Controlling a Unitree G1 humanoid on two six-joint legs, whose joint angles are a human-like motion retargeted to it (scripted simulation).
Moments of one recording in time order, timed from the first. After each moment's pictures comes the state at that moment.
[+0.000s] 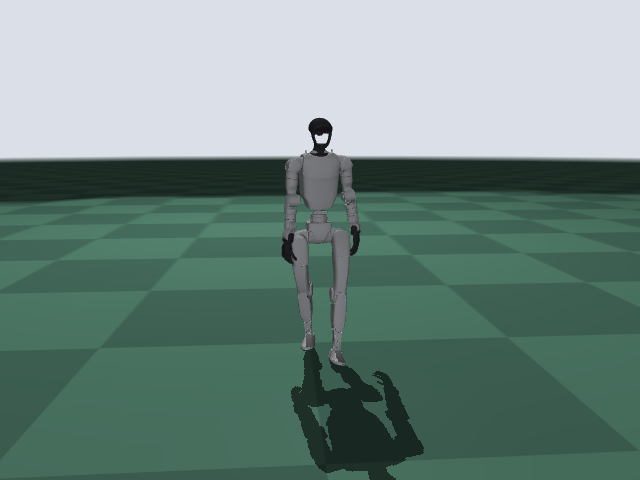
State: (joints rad) left arm 0.05 0.15 0.08 1.38 0.68 0.17 -0.13; right arm -0.16 -0.10 0.02 1.53 -0.36 0.25 0.14; waist 0.07 0.04 0.14; left_leg -0.35 -0.10 -0.01 0.16 0.01 -0.18; right_leg 0.21 0.09 -0.35 0.00 -0.28 -0.03
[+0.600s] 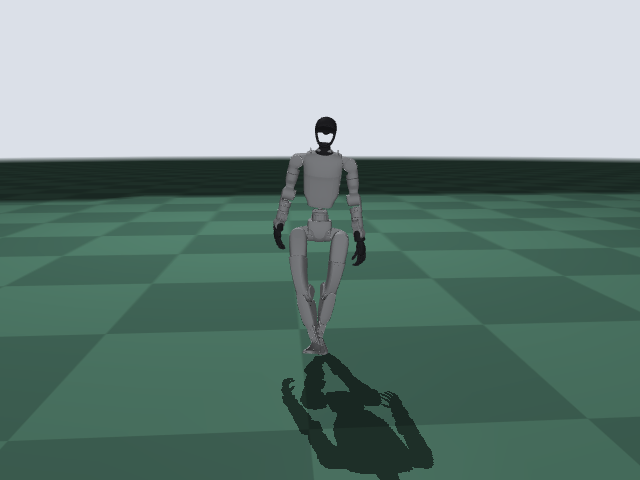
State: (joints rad) left arm -0.11 0.20 0.04 1.26 0.54 0.14 -0.09; right arm -0.02 -0.18 0.01 1.54 -0.55 0.28 0.28; waist -0.07 -0.05 0.15; left_leg 0.03 -0.11 0.22 0.12 -0.11 0.23; right_leg -0.35 0.05 -0.43 0.37 -0.46 -0.10
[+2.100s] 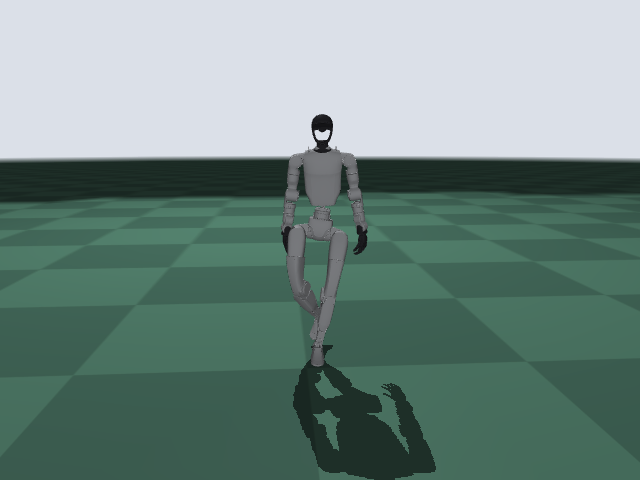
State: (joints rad) left arm -0.02 0.15 0.05 1.47 0.69 0.18 -0.25; right arm -0.02 -0.13 -0.01 1.46 -0.32 0.22 0.17; waist 0.05 0.16 0.14; left_leg -0.20 0.00 0.12 0.30 0.13 0.16; right_leg 0.01 0.08 -0.48 0.79 -0.05 -0.10
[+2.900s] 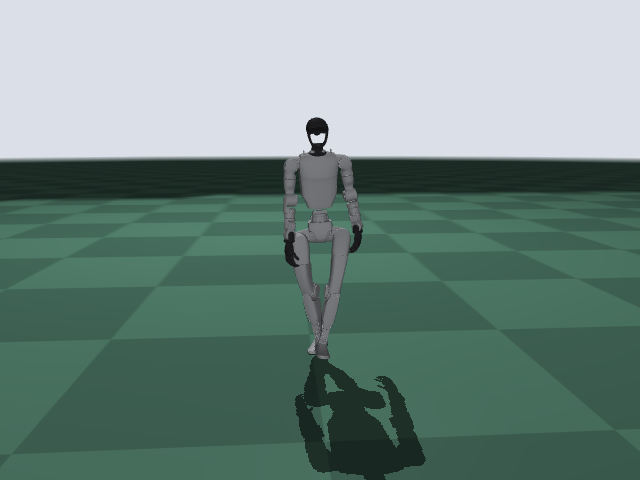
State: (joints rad) left arm 0.03 0.16 0.05 1.45 0.68 0.16 -0.25; right arm -0.15 -0.10 0.08 1.28 -0.27 0.13 0.04; waist 0.09 0.00 0.15; left_leg -0.38 -0.20 0.16 0.39 -0.21 0.08; right_leg 0.08 0.04 -0.44 0.06 -0.21 -0.07
